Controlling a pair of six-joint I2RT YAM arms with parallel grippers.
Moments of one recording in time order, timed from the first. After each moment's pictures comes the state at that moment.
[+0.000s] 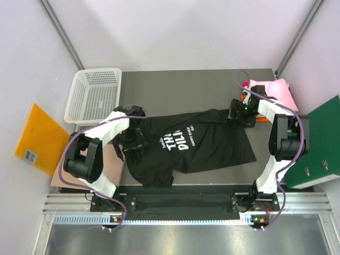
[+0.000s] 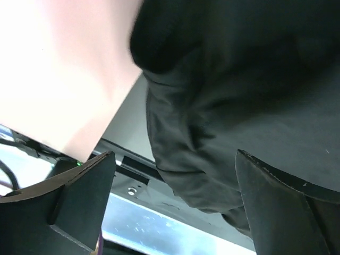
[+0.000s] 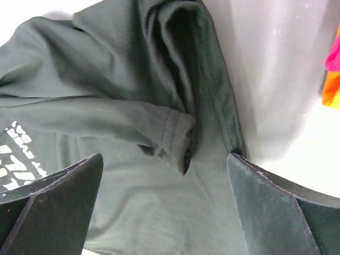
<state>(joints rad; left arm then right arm) -0.33 1.62 1.11 -1.18 -0.16 -0.85 -0.05 1.84 1.24 -0.56 -0.32 0.23</state>
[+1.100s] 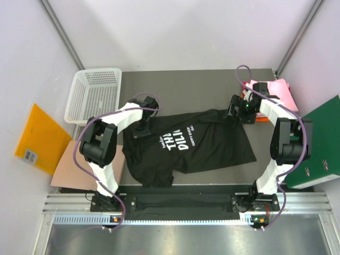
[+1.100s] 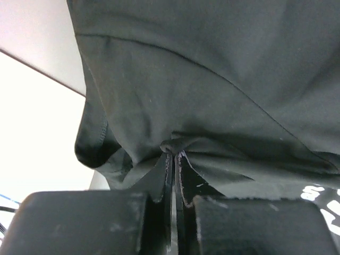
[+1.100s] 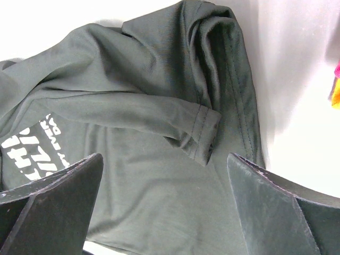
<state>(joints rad) -0.42 1.86 1.33 -1.01 -0.34 -0.76 -0.05 1.78 1.25 -0.56 -0.37 0.23</state>
